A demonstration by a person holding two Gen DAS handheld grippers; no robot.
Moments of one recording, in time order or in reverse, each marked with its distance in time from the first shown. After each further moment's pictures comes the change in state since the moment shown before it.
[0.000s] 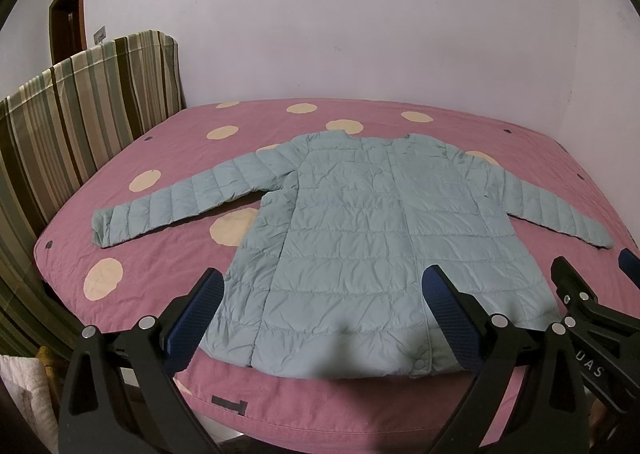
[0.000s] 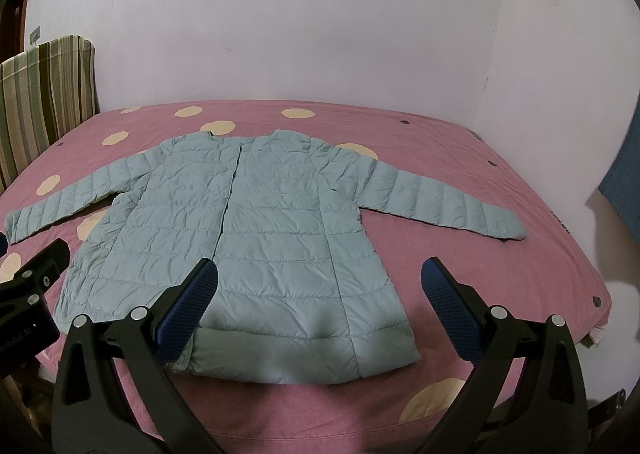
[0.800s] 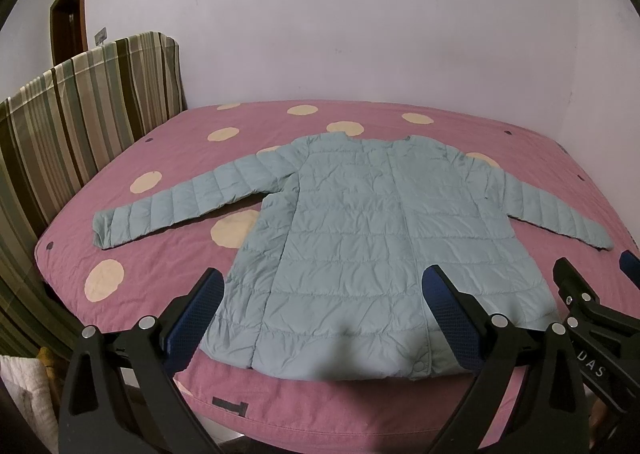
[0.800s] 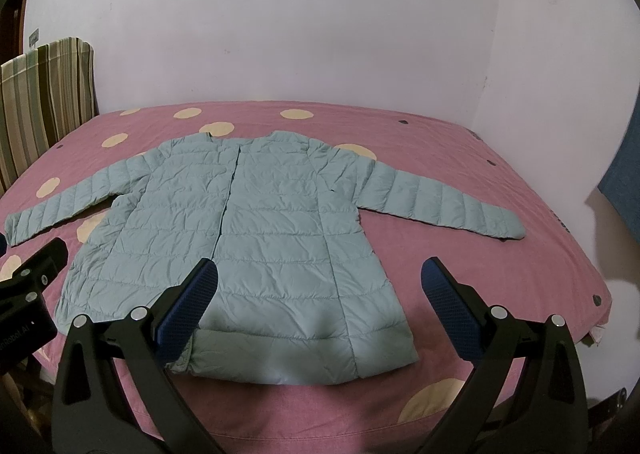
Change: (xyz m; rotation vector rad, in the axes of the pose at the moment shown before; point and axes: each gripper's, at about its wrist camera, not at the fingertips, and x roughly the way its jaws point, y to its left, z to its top) left arm -0.001 0.001 -0.001 0.000 -0.001 -0.002; right arm -0.001 -0.001 0.000 0.002 -0.001 0.001
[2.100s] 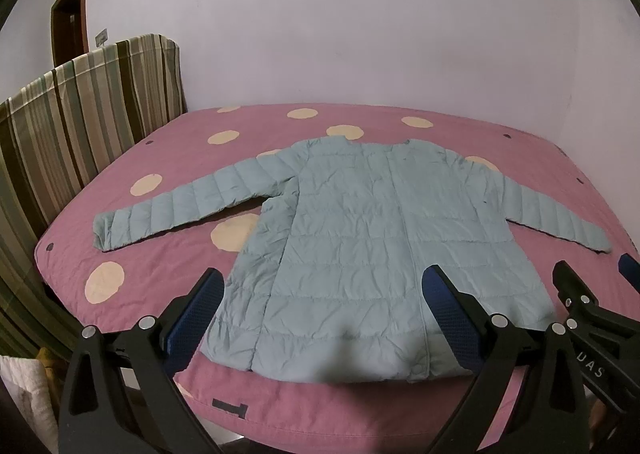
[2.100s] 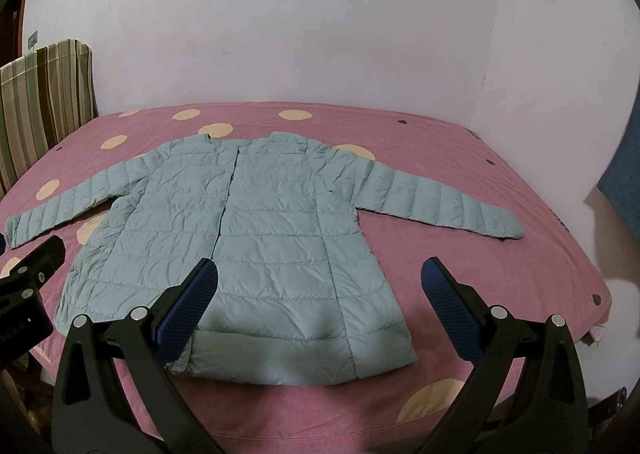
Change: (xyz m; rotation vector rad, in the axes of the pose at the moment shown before) left arm -0.001 -0.001 0.004 -0.004 -0.008 0.001; right arm -0.001 -0.001 0.000 0.001 -0.001 0.000
